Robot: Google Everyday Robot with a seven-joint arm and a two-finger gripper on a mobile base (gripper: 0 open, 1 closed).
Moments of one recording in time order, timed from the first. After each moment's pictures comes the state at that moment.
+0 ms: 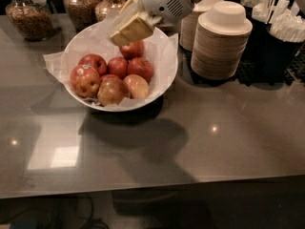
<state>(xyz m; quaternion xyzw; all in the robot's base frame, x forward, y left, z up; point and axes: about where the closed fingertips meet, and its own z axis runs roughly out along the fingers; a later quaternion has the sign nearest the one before) 0.522 0.054 1.031 -0.69 0.57 0.25 0.37</state>
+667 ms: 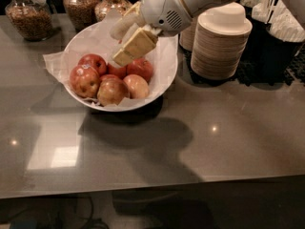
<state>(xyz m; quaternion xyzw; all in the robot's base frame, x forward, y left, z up) 0.522 0.055 1.012 -0.68 0.58 0.26 0.37</state>
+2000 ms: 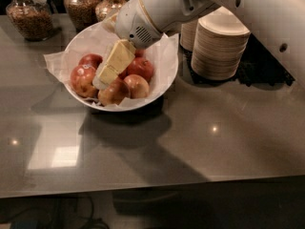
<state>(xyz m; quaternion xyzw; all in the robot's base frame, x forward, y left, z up) 0.541 0.103 0.976 -0.66 0.59 0.28 0.36</state>
